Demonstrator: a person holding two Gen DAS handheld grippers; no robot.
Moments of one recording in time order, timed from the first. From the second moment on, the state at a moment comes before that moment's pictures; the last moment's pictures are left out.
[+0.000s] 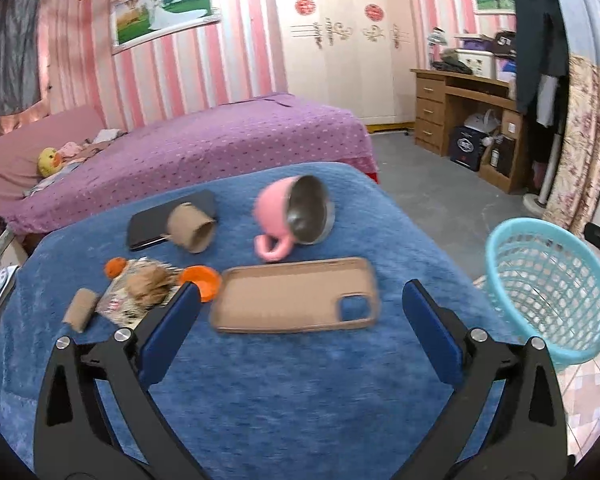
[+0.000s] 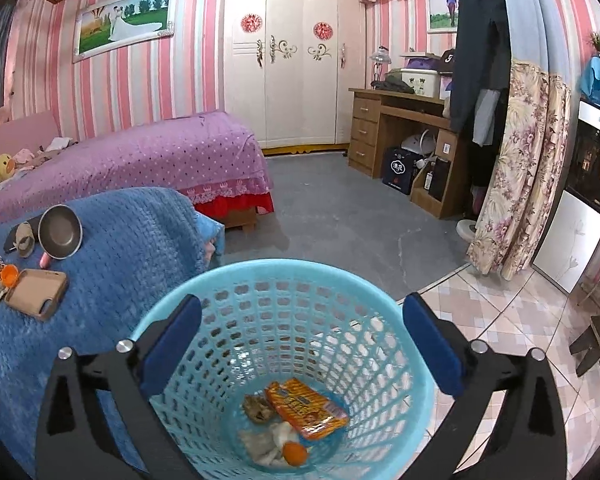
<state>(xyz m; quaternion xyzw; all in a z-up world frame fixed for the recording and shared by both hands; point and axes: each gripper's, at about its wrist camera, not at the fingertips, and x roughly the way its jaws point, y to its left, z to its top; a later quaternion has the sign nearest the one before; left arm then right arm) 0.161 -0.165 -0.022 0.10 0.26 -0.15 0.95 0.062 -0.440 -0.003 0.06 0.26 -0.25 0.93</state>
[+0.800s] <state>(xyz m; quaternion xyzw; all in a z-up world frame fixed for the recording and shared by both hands) 0.236 0.024 -0.016 0.06 0.28 0.01 0.96 0.178 -0.265 -0.007 0.04 0.27 -0.10 0.96</state>
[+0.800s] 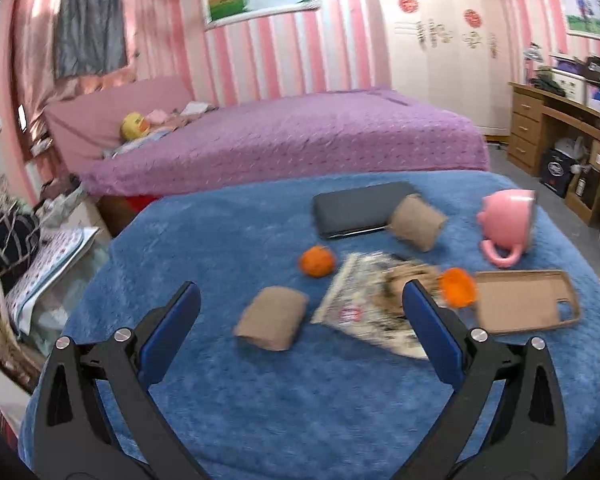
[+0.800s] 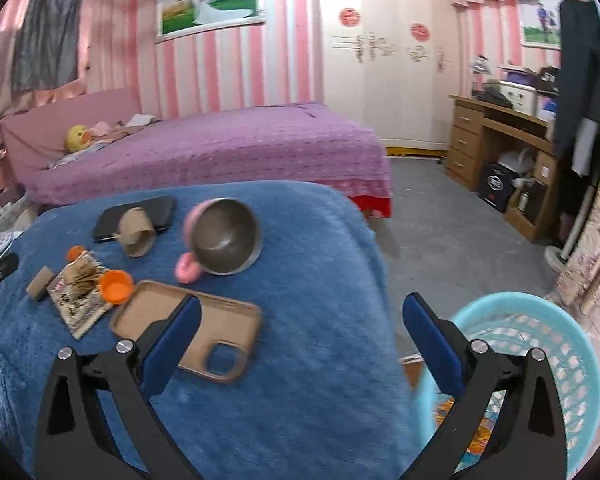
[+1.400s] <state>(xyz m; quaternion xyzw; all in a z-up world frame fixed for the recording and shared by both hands) 0.289 0.098 -0.063 0.01 0.38 0.04 0.92 0.217 -0.187 -0.031 -0.01 0.31 -0.06 0.95</state>
